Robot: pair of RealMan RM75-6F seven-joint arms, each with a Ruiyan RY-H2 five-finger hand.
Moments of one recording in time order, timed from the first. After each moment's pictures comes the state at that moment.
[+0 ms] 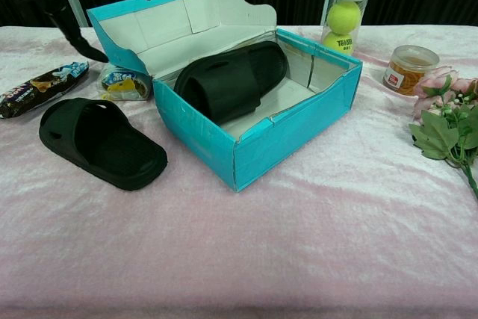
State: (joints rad) left arm -0.79 -1.22 -0.21 -1.64 1.31 0.88 0.34; right arm 0.16 -1.16 0.10 -1.51 -1.48 1.46 0.13
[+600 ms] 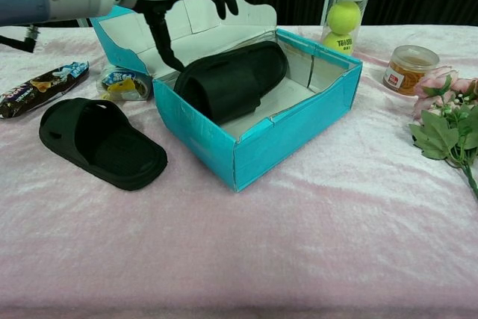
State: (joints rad) left arm -1.03 -1.41 -0.26 -1.51 1.05 0.72 0.56; right arm 0.14 -1.15 0.10 -1.52 -1.46 1.46 0.13
